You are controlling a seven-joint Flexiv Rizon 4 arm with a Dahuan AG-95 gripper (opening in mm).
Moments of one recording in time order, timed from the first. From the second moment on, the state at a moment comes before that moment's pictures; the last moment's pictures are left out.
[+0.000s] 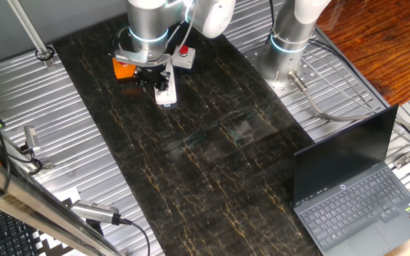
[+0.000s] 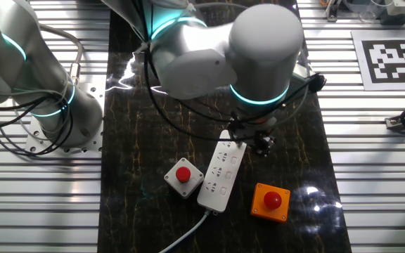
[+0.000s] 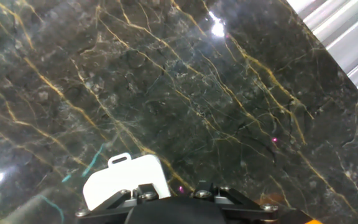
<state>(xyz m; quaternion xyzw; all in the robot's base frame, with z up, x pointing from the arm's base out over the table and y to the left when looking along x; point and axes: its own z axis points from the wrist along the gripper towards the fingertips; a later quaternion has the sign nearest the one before) 0.472 -0.100 0.050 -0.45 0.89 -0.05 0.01</state>
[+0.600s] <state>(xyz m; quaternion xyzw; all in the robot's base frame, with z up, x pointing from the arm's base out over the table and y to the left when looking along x) 0.460 -0.091 0.085 -0.44 0.90 -0.06 0.00</state>
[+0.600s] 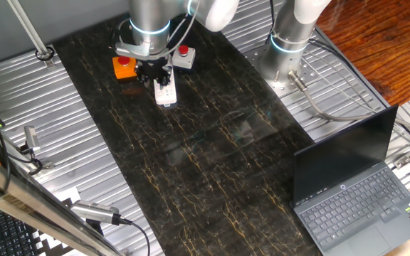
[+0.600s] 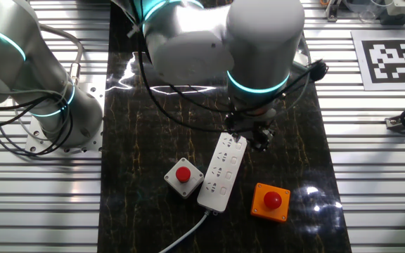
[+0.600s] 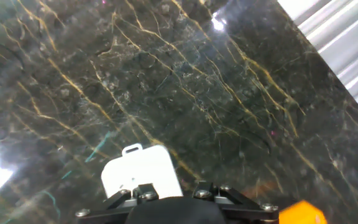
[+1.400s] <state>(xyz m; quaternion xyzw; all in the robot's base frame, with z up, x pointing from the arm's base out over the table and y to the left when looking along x) 0.448 -0.093 0.119 -0.32 0.94 -0.06 0.00</state>
